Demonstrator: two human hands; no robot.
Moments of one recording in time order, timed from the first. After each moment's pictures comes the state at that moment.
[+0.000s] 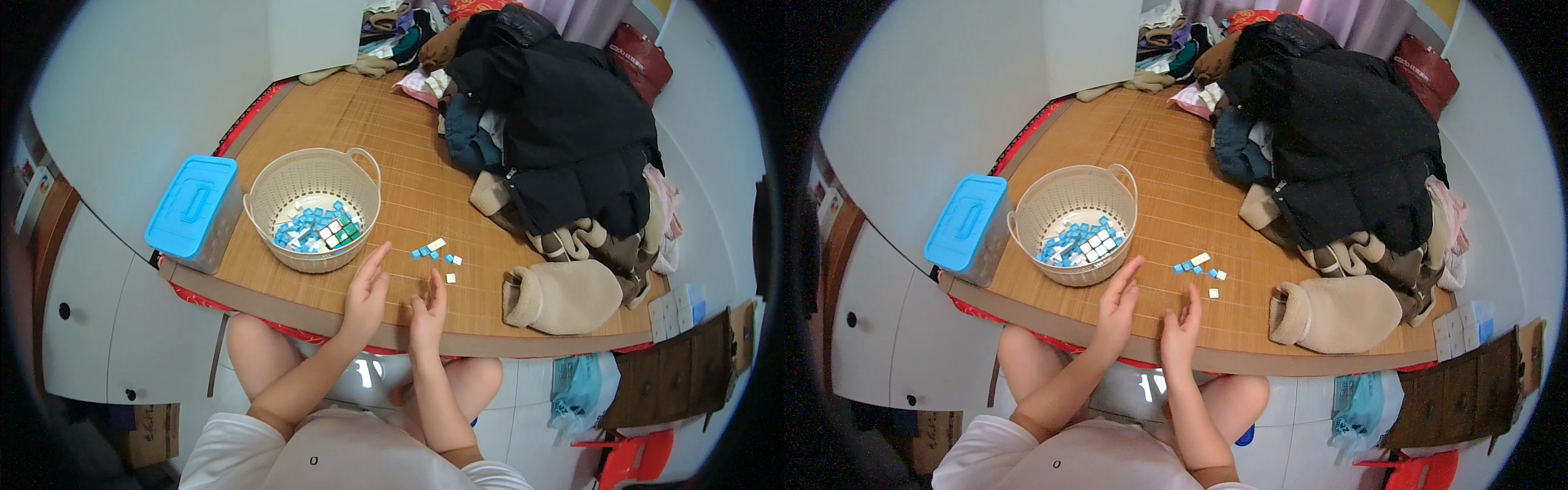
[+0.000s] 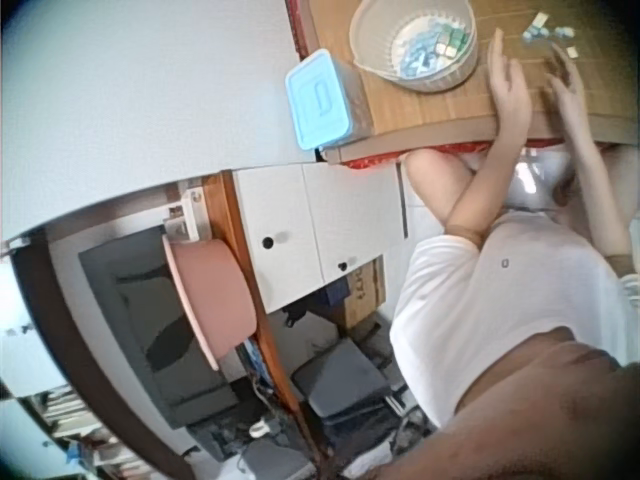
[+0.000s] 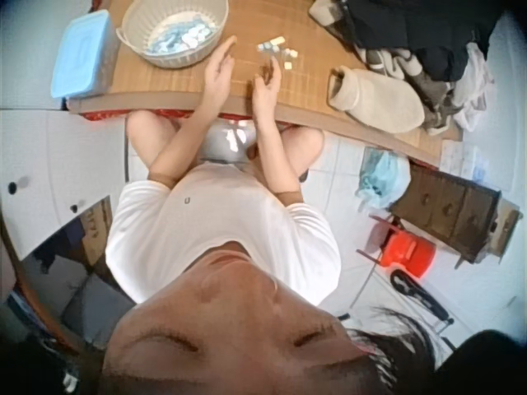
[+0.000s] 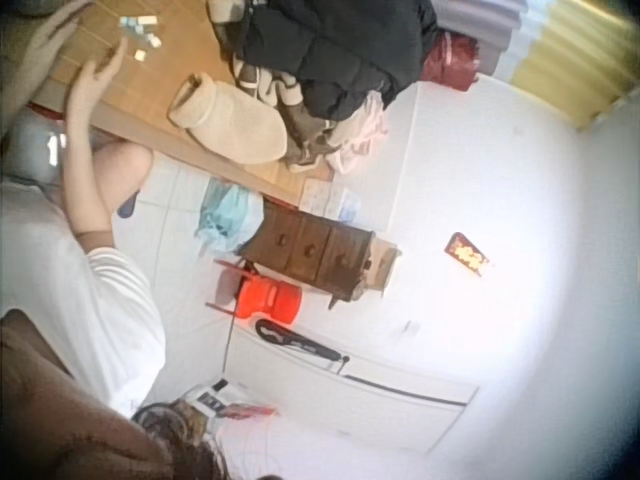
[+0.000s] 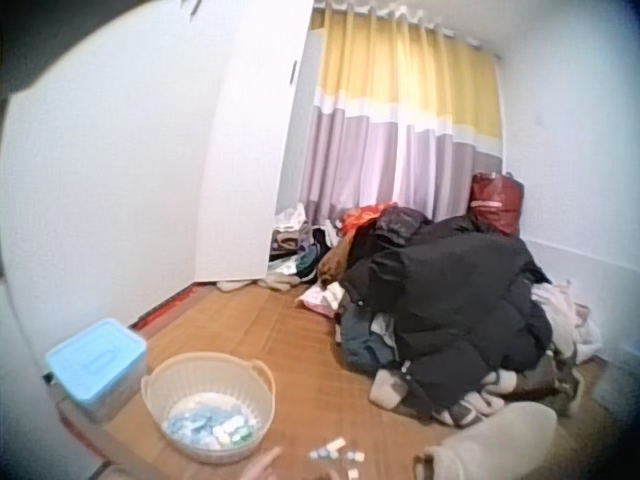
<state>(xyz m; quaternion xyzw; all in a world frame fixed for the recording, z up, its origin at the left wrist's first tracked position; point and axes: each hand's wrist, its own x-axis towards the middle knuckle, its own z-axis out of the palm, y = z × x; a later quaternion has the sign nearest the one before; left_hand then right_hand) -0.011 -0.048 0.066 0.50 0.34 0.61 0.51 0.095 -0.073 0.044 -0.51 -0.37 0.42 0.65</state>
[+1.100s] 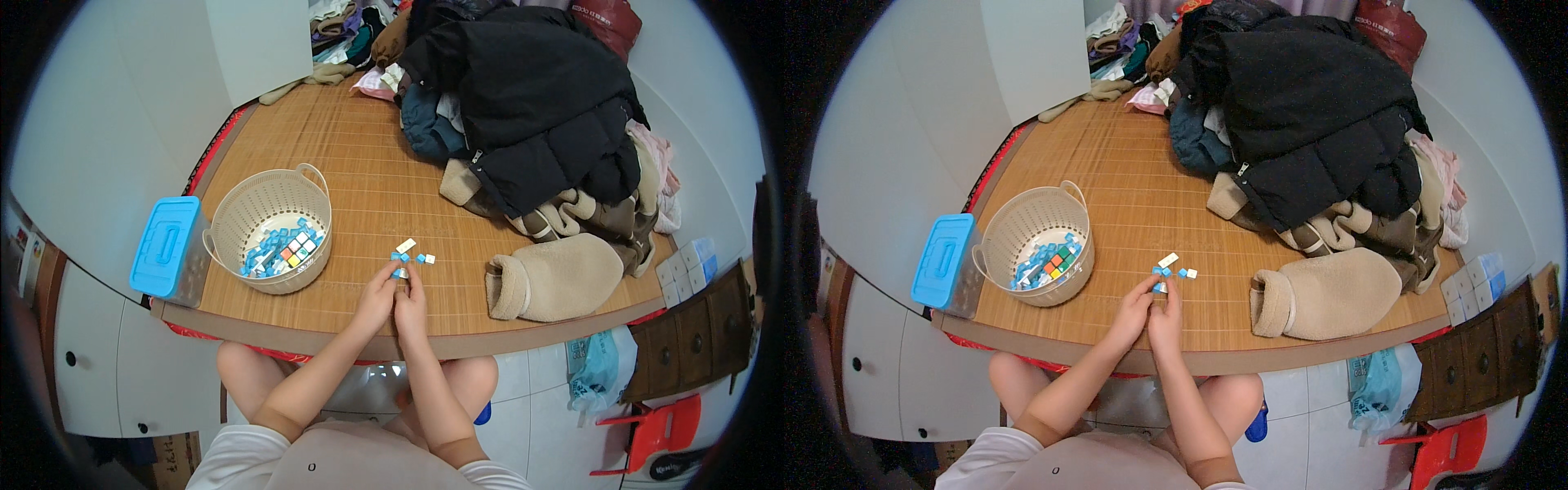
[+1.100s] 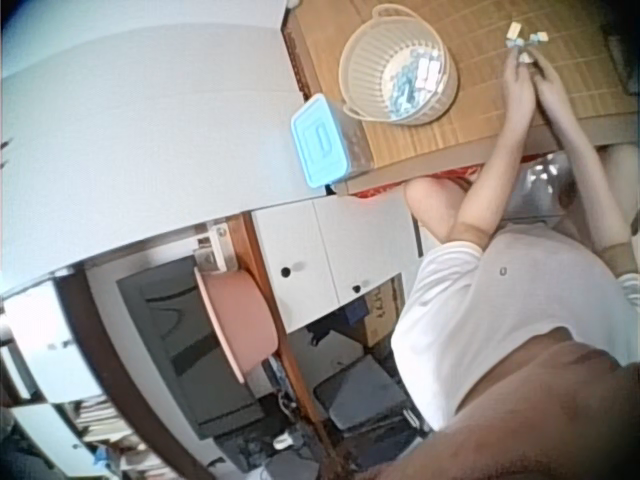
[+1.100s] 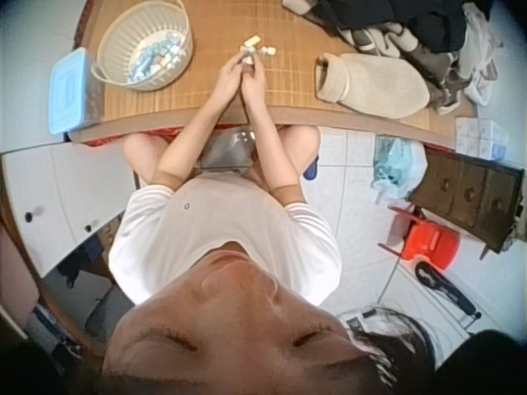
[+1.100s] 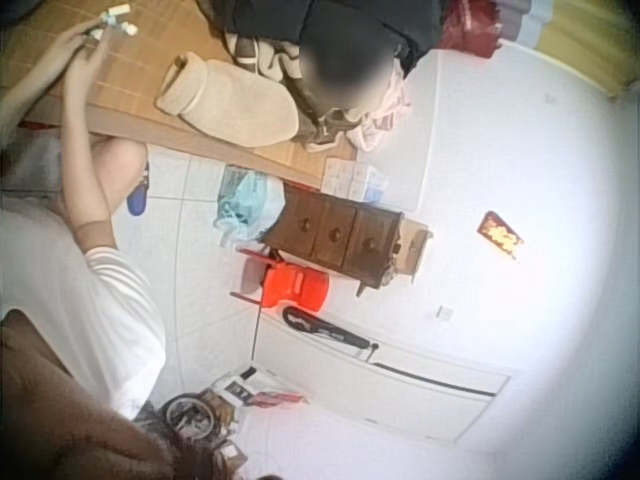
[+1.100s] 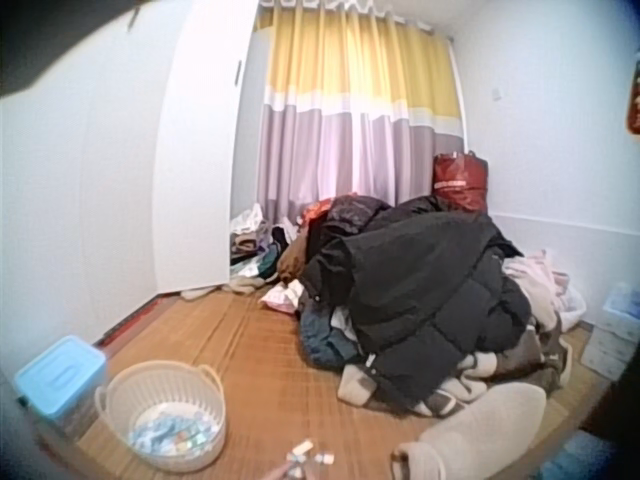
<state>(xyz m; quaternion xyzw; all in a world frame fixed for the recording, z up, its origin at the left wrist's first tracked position) 0.057 -0.002 0.004 0.52 0.41 0.46 0.59 0.132 -0.027 -0.009 -0.54 -0.37 0.43 0.63</state>
